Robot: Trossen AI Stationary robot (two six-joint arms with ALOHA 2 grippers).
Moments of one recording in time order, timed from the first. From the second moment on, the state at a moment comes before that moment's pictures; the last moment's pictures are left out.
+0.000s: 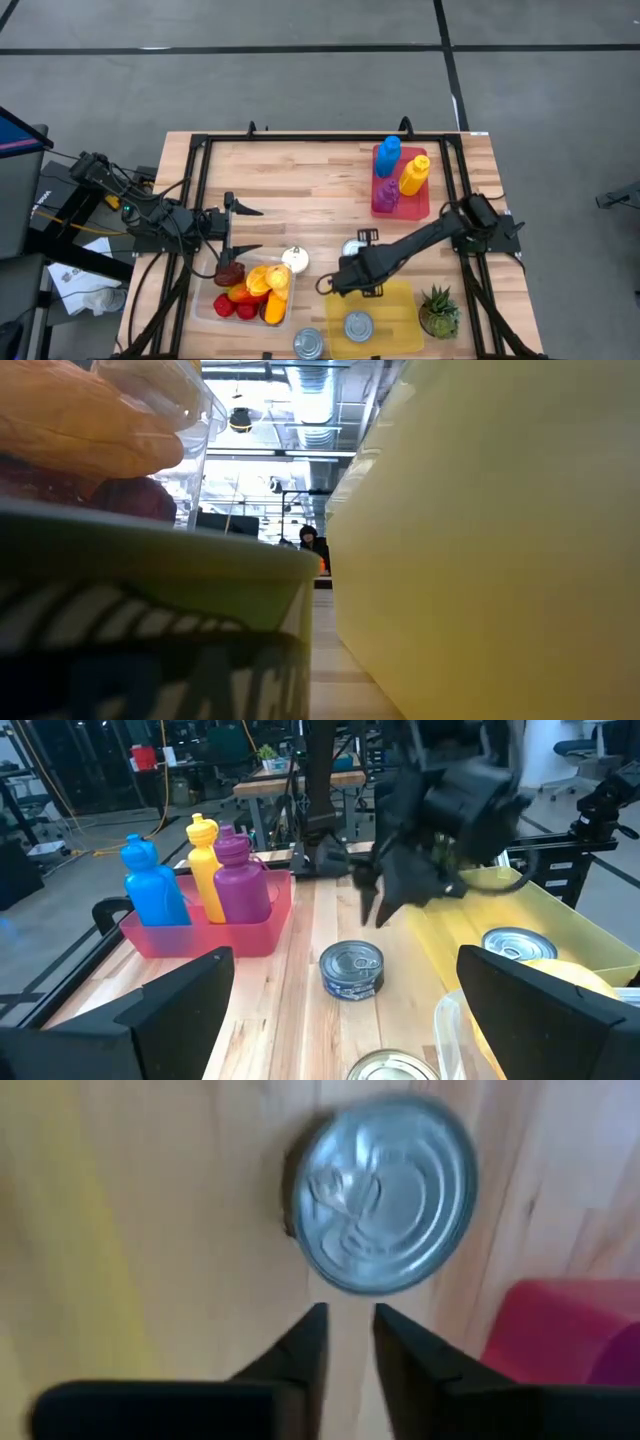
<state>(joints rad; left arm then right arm) -0.51 0.67 0.45 0.07 -0.58 0.02 0.43 2.02 1.58 -1.26 0.29 0.37</state>
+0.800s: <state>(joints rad) -0.51 0.67 0.45 0.07 -0.58 0.03 0.41 2.02 1.36 -1.01 0.46 0.13</state>
